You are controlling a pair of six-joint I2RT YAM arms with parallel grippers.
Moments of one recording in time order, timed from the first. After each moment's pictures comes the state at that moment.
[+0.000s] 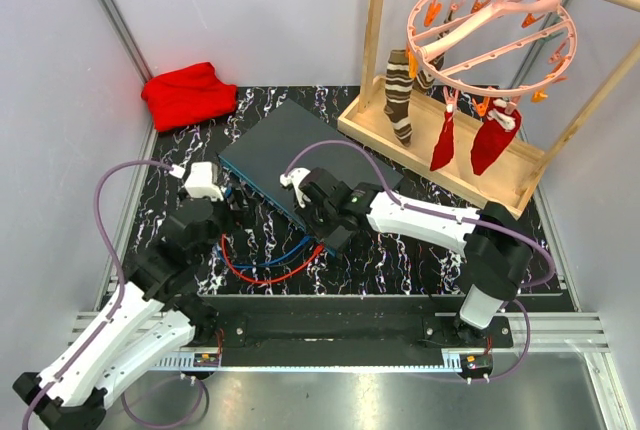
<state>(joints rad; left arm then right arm) -0.61 0.58 0.70 -0.52 -0.40 -0.41 1.00 1.71 1.27 -0.46 -0.02 0.18</state>
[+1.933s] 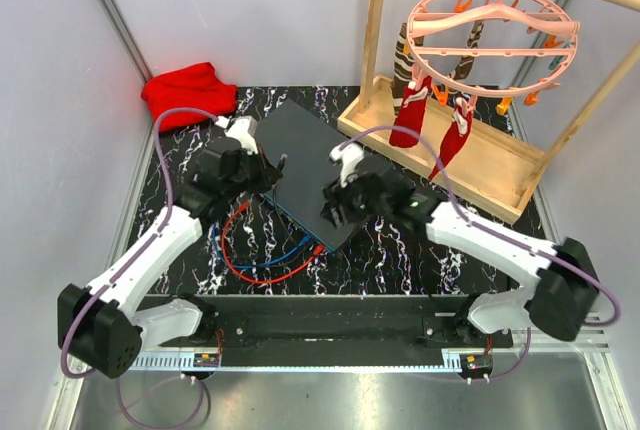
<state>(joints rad) -0.44 1.14 0.90 -0.29 0.11 -0.50 0.88 1.37 1.02 -0.27 -0.07 0.24</state>
